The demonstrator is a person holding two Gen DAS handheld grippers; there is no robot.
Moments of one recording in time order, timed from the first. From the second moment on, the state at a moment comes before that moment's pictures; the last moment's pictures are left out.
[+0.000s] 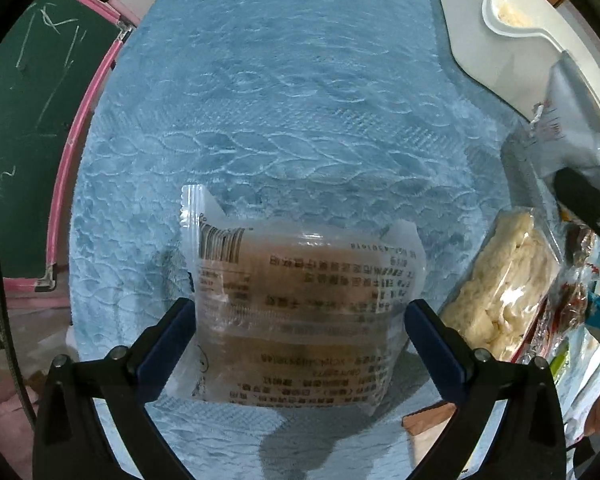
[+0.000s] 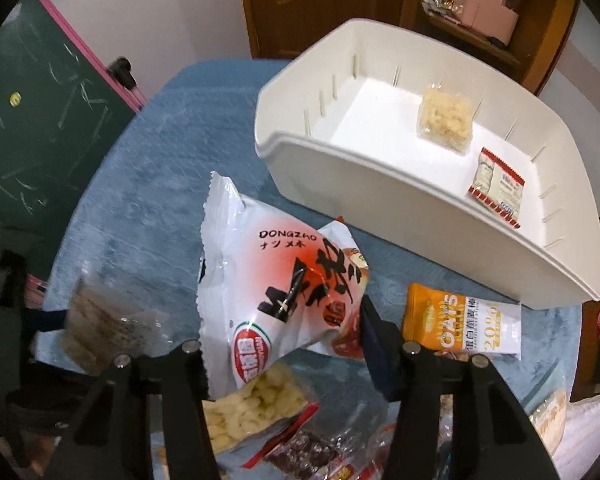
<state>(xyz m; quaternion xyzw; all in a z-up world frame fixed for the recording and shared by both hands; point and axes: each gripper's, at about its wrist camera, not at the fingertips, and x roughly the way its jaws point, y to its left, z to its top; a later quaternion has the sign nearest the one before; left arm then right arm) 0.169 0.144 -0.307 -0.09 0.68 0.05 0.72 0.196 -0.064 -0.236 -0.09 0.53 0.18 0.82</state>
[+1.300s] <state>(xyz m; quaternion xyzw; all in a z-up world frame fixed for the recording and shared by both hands) 0.215 0.047 0.004 -0.02 0.41 -0.10 0.91 0.162 -0.184 -0.030 0.06 0.35 0.13 0.92</state>
